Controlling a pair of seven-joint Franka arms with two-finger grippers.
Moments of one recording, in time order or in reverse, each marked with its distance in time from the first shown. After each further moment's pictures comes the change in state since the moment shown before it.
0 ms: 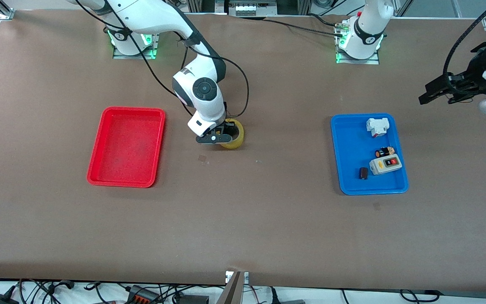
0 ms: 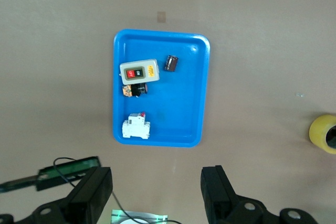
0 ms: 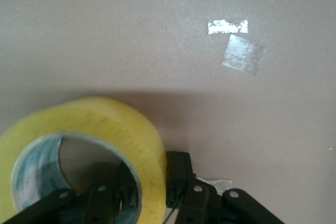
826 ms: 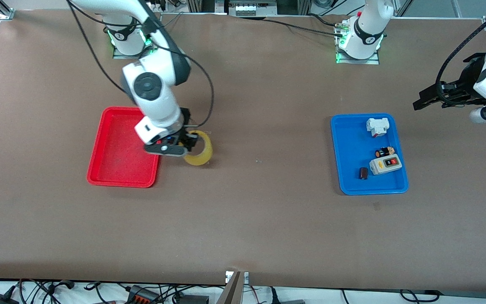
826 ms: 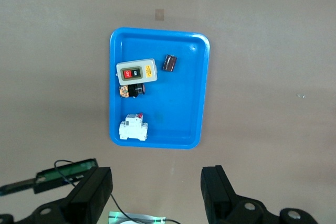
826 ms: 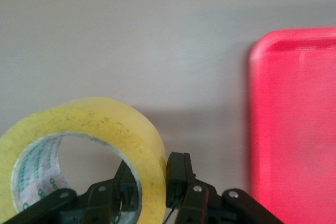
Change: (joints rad) left arm 0.003 0.025 0.006 -0.008 -0.004 0.027 0.000; right arm -0.234 -0.252 -0.032 -0.042 -0.012 -0.150 -0.122
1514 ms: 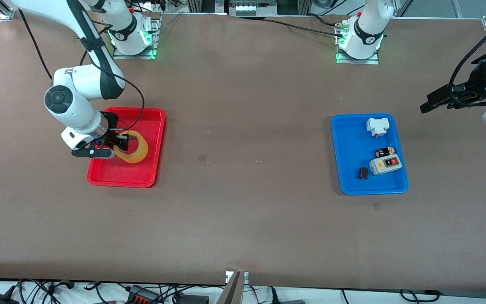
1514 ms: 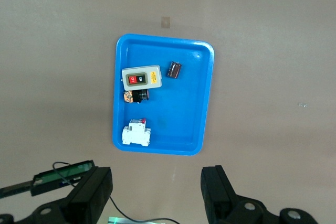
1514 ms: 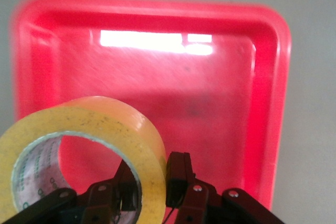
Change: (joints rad) left arm 0.021 -0.001 0.002 0.000 0.000 0.015 0.006; right arm -0.376 -0.092 -0.004 -0.340 -0.005 0.174 -0.461
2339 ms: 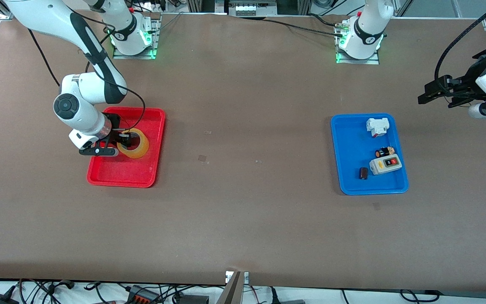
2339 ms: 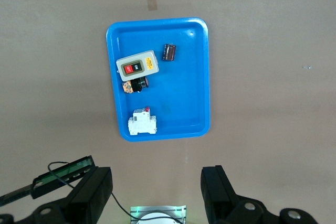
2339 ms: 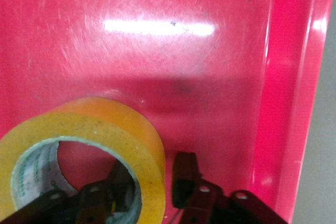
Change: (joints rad) left arm -0.001 0.000 -0.001 0.000 0.004 -0.062 0.158; right arm -0.026 0.087 0.007 -0.031 0.000 0.085 -0.008
